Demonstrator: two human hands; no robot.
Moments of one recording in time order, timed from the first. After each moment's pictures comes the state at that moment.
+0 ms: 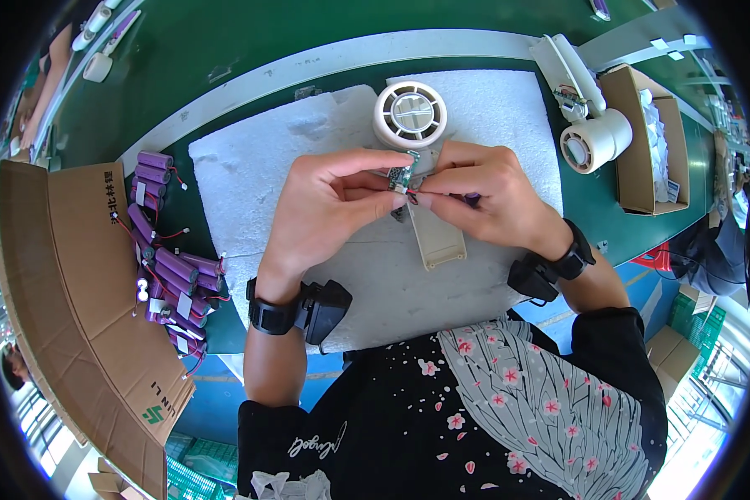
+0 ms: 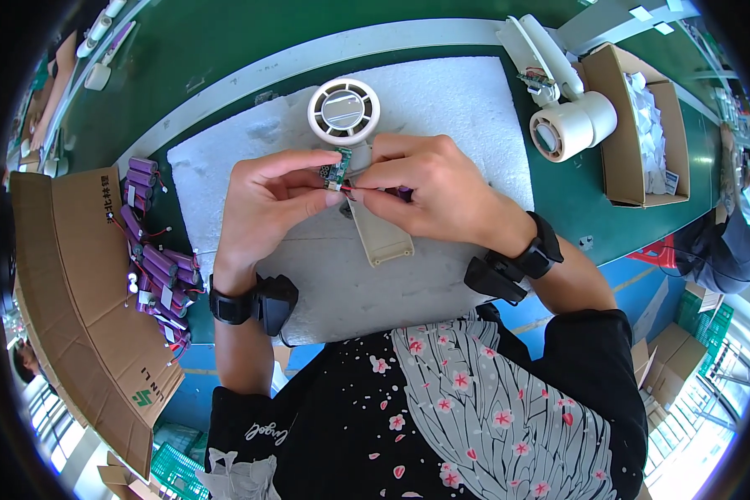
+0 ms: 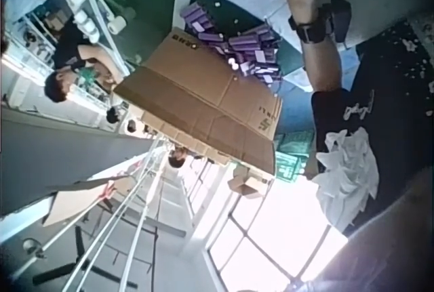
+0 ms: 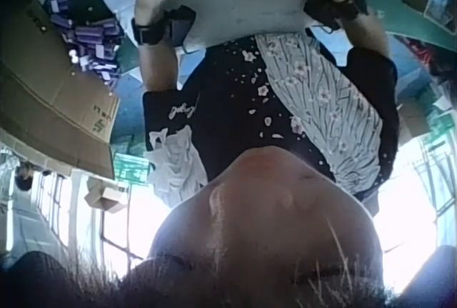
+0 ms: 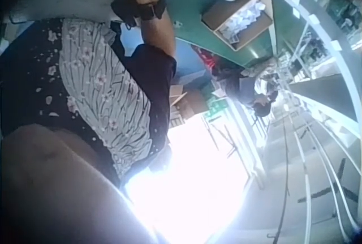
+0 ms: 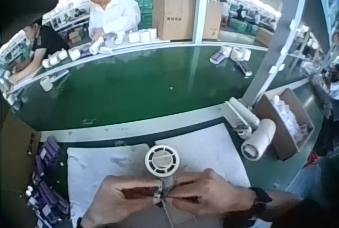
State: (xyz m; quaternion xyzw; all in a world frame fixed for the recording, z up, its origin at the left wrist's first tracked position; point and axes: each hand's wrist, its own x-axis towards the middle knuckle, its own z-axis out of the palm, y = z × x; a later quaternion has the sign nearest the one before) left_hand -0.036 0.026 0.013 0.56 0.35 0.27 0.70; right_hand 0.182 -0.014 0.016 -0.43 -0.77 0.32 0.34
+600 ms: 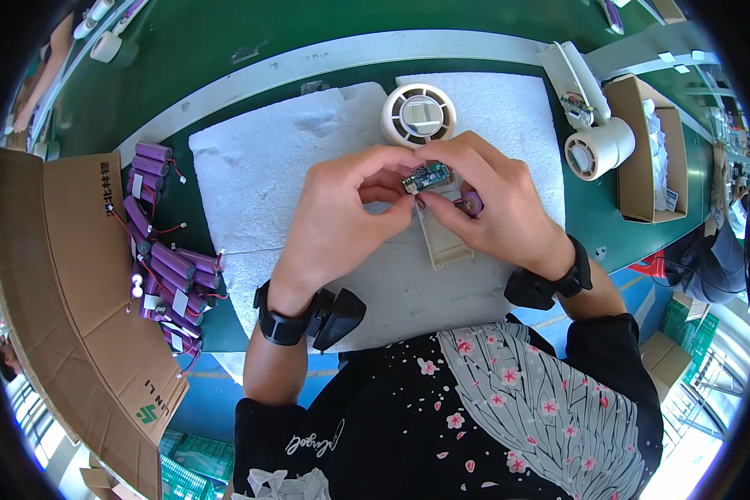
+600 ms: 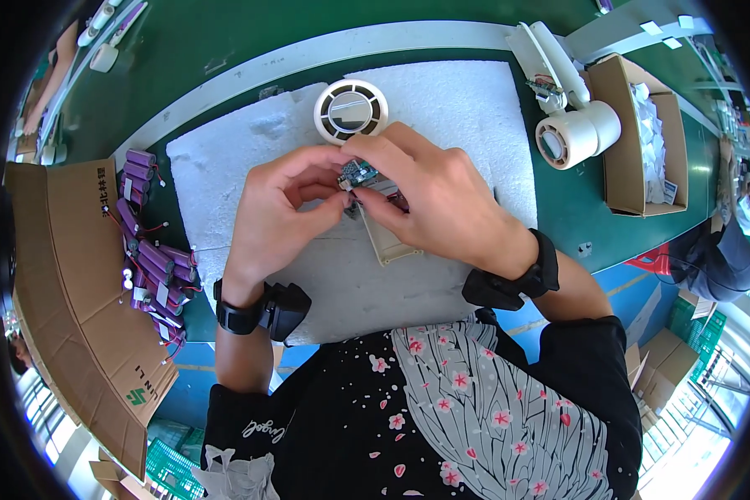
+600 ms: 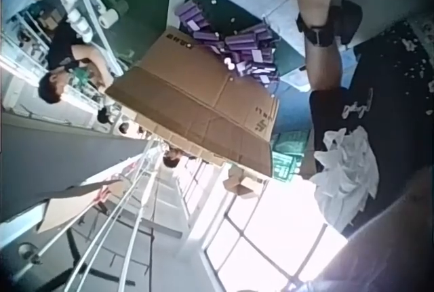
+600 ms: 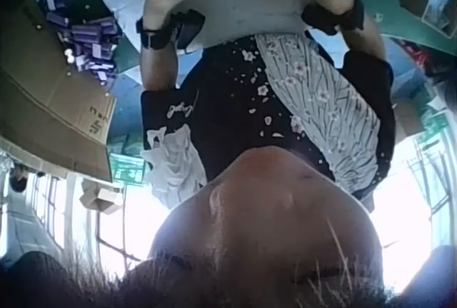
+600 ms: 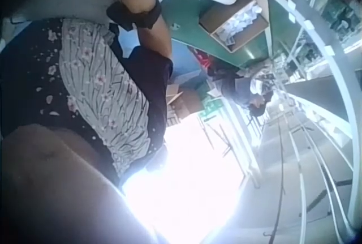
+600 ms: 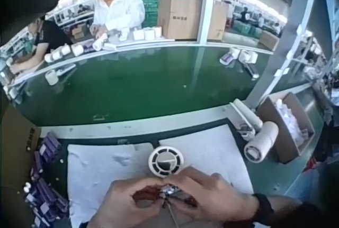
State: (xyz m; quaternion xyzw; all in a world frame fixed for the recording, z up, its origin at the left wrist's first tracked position) left_hand -0.026 0.015 0.013 0.60 0.38 0.29 0.64; right_hand 0.168 -0.022 0.024 -0.49 -0.77 0.22 0.34
